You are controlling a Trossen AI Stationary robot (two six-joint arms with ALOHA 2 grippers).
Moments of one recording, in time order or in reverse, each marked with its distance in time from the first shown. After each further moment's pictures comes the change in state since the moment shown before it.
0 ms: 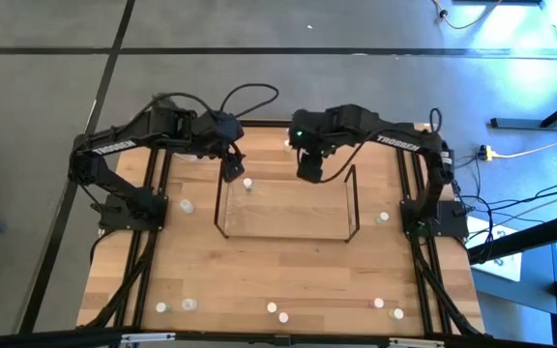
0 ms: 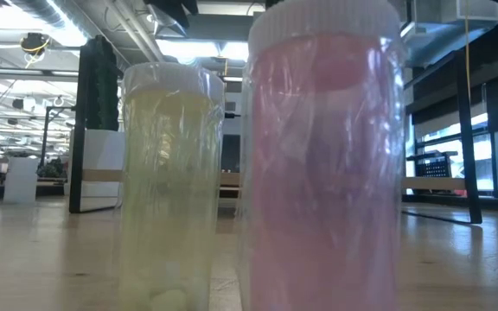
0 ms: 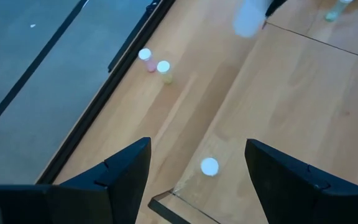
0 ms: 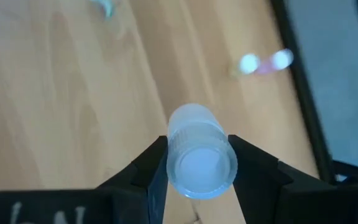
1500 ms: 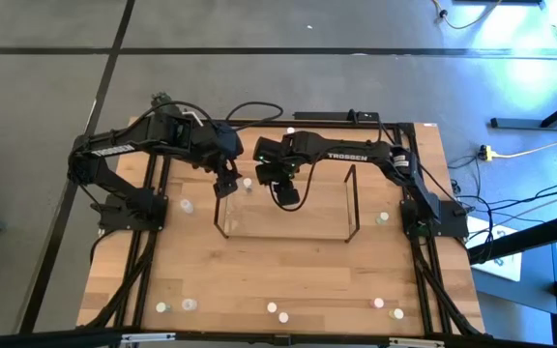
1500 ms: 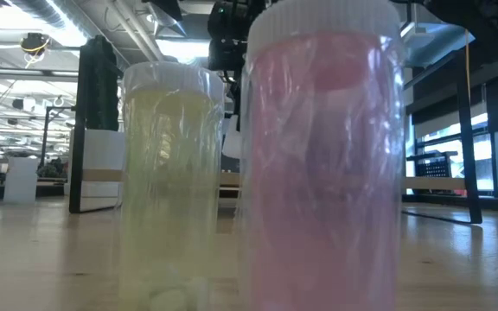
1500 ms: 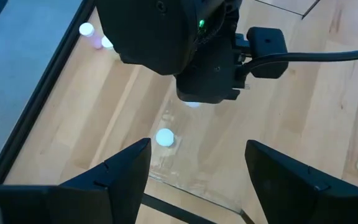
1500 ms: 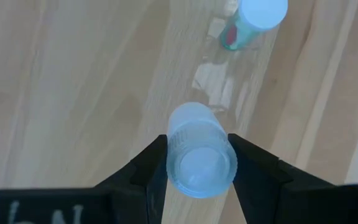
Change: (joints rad) left arm -0.061 0.000 0.000 -0.065 0.157 0.000; right arm 0.039 0.304 0.001 0.286 -0.267 -0.475
